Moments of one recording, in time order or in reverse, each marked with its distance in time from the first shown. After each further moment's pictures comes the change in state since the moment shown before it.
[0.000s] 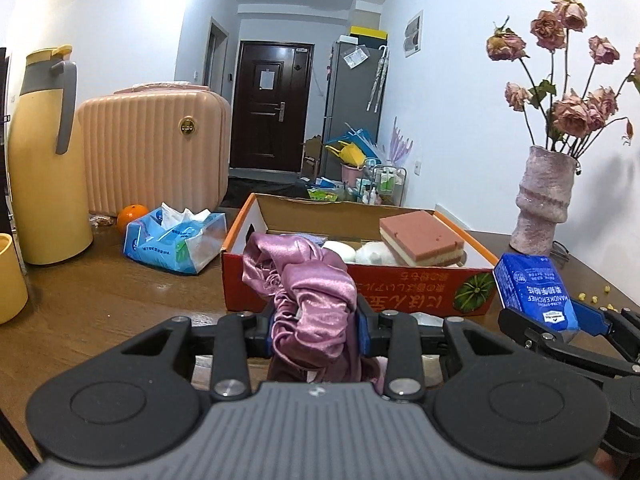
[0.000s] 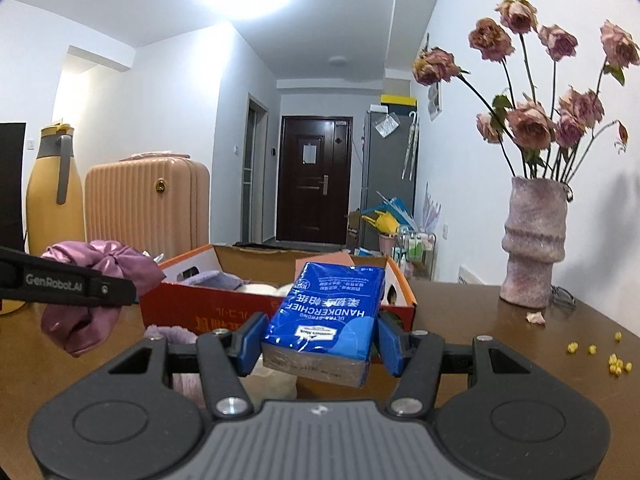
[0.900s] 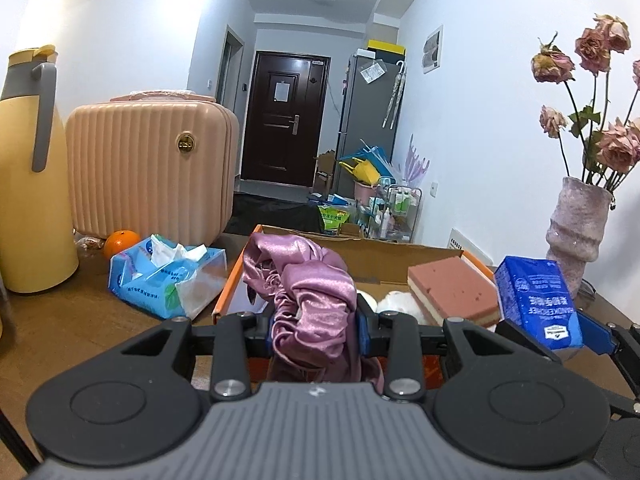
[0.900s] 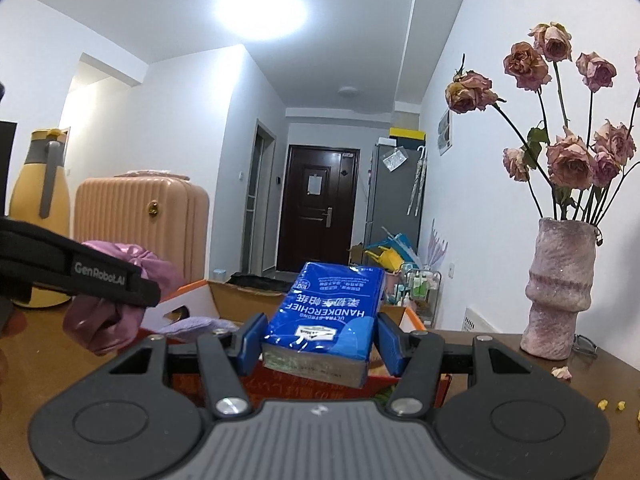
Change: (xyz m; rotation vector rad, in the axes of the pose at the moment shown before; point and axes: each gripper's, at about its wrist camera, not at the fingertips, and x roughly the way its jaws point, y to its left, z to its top) left arm 0.066 0.012 0.036 -0.043 -0.044 0.033; right arm 0.062 0.013 0.019 -0.048 -0.103 -0.001
